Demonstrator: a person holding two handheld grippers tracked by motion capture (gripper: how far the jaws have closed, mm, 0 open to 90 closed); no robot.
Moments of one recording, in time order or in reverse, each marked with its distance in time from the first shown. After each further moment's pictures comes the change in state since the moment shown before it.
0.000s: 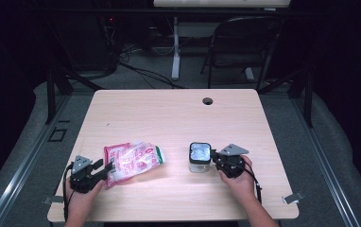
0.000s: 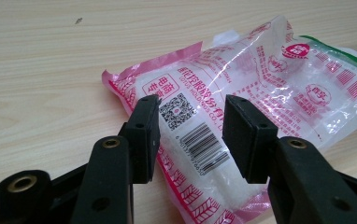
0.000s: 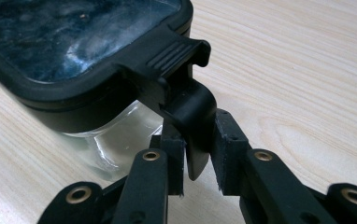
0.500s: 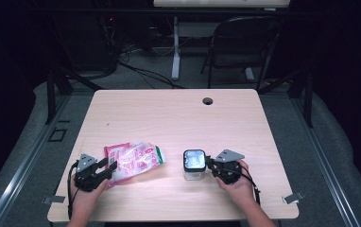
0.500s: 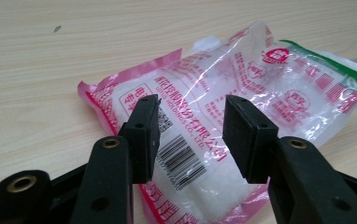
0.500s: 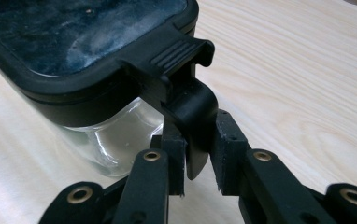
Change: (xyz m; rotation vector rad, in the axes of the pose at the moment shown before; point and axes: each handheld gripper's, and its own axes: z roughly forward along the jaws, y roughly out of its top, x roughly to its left) left arm -0.012 0.005 0.004 -0.010 -0.038 0.025; right arm 0.020 -0.003 -0.008 0.006 0.098 -0.089
